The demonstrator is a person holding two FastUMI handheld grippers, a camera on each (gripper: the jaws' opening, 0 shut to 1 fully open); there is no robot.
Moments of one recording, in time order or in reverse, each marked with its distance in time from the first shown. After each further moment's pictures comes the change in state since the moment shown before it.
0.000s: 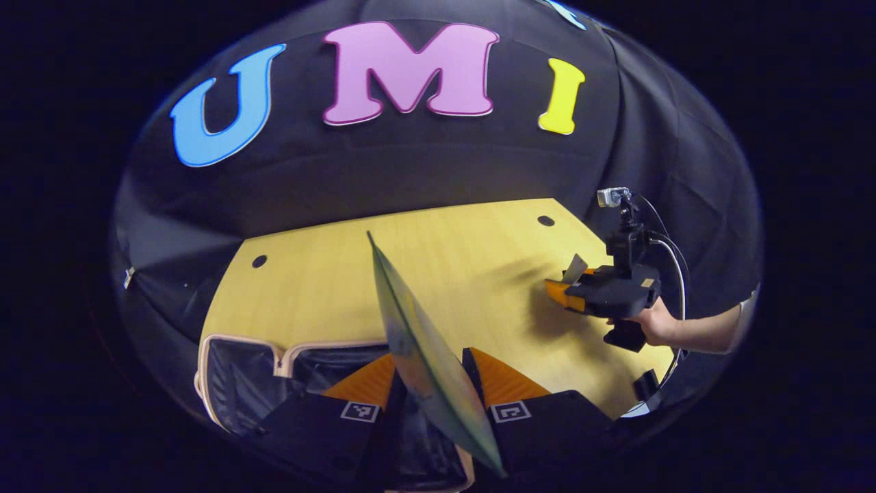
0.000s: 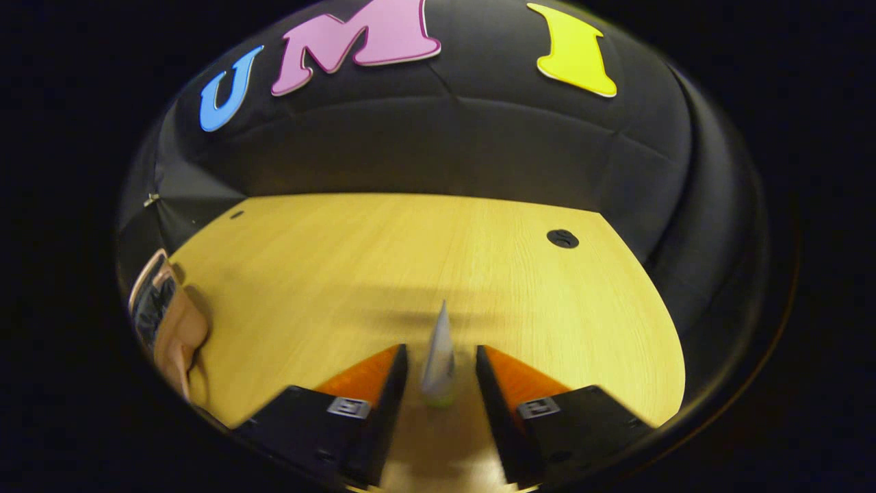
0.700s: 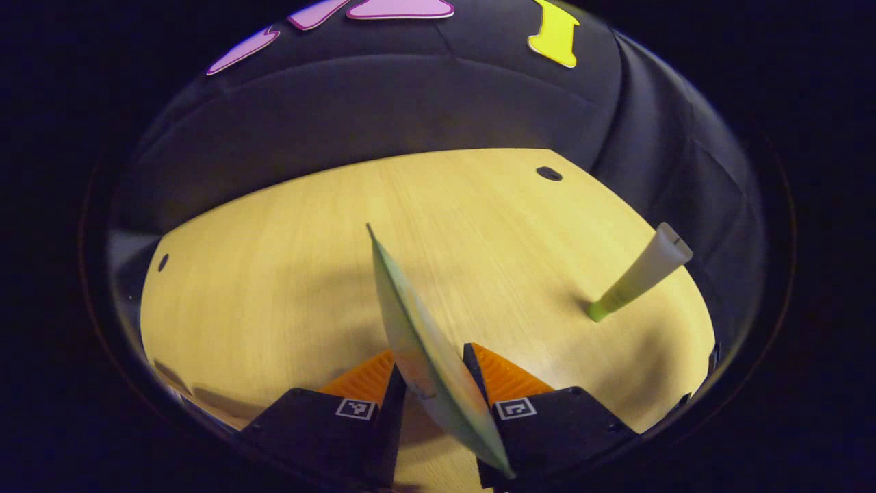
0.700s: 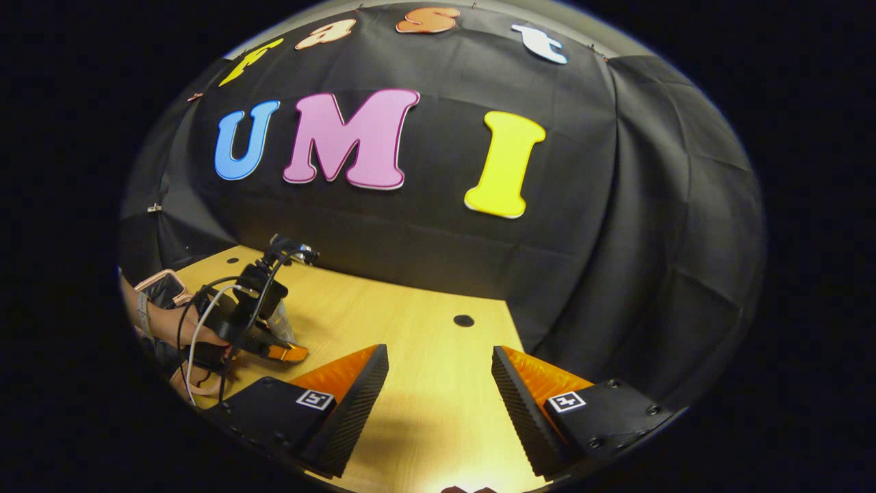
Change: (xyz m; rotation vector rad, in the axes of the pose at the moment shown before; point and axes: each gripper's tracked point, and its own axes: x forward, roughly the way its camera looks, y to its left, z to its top) left arm 0.278 -0.128 0.011 0.060 0.082 -0.143; right arm -0.201 -0.051 0.087 -0.063 -0.349 -0.110
